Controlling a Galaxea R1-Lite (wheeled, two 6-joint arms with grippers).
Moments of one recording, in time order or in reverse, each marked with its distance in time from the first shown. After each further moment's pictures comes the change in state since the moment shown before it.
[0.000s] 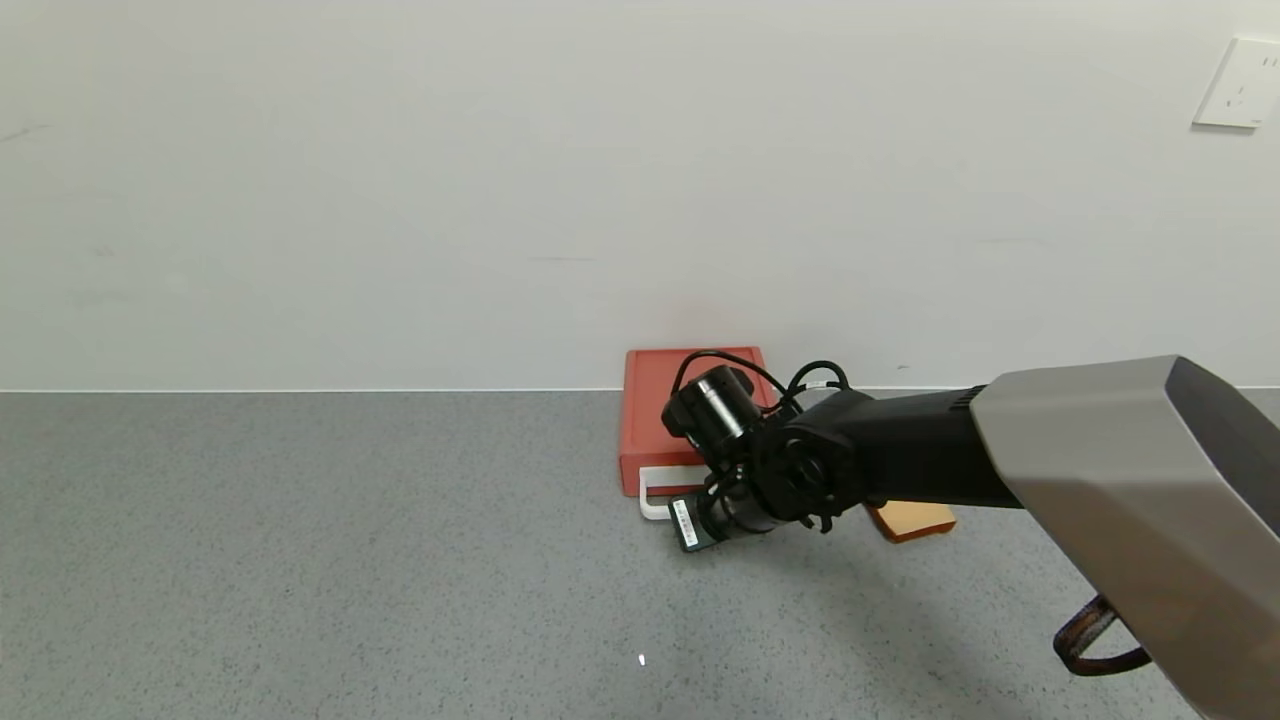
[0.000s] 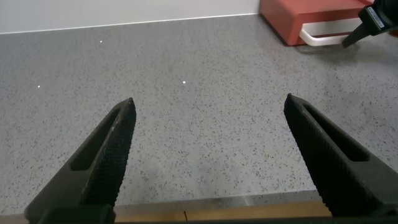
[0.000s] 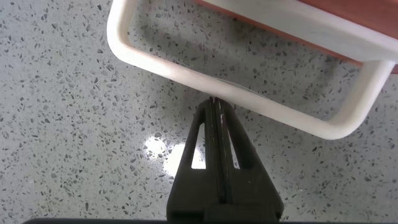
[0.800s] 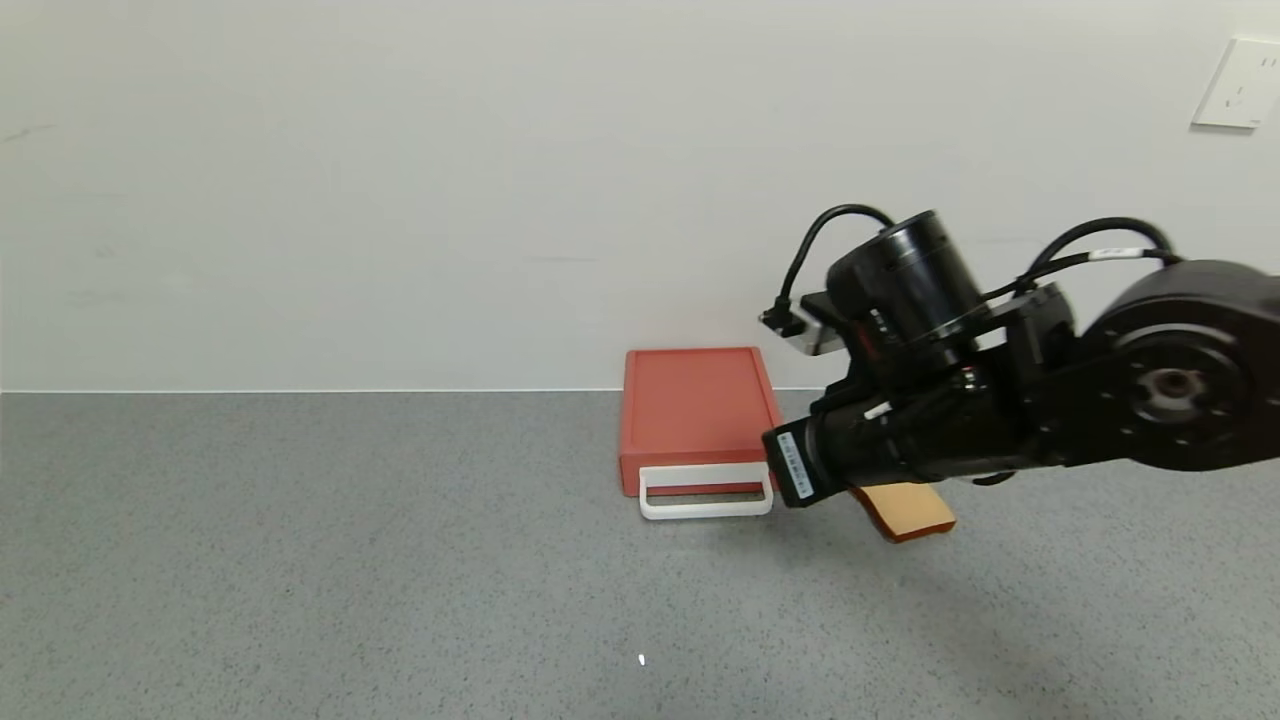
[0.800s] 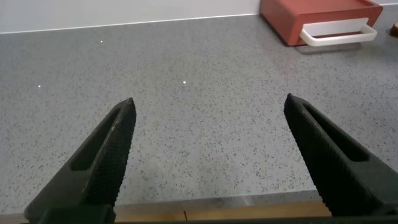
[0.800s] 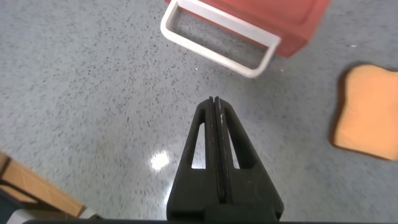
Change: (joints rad) left arm 0.000 0.000 0.000 0.000 0.001 -0.001; right arm -0.032 -0.508 0.321 -0.014 0.095 -0.105
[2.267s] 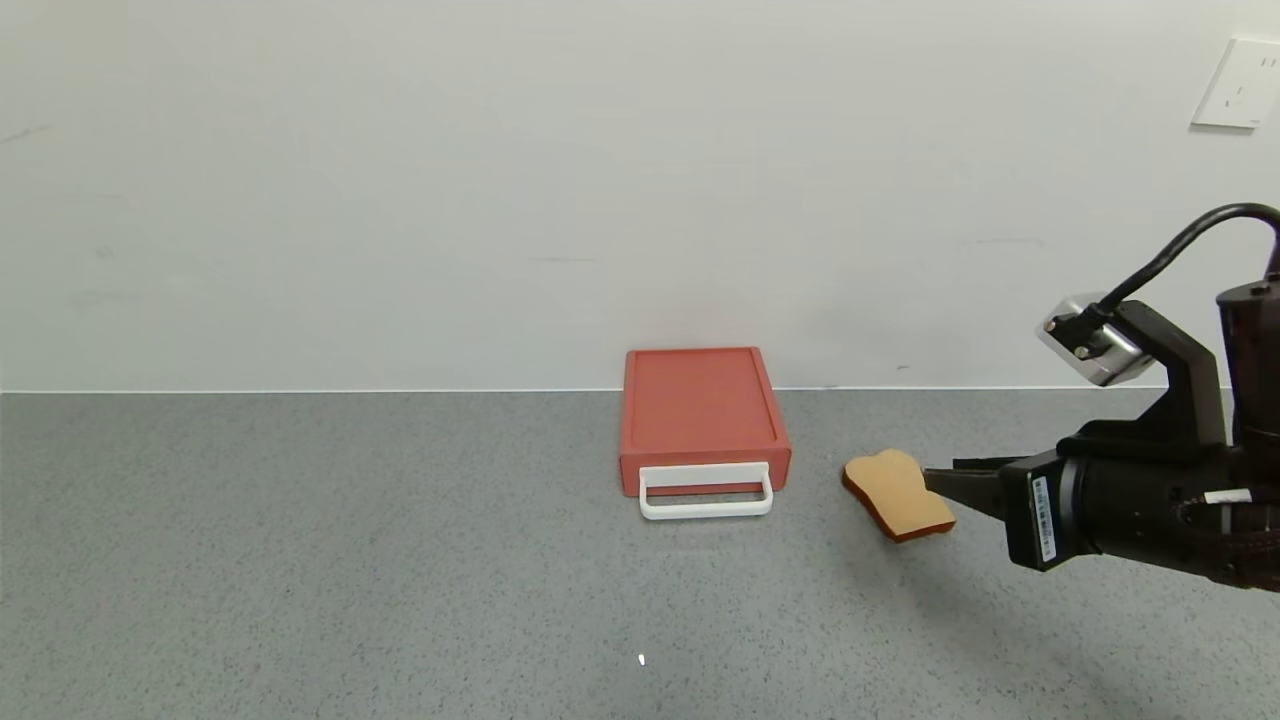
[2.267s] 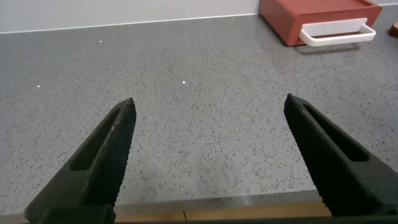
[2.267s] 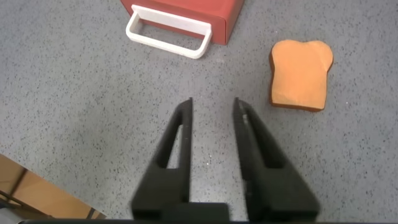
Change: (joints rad) left arm 0.000 0.000 0.000 0.000 -0.003 -0.001; right arm -0.148 -0.436 0.589 -0.367 0.031 -0.022
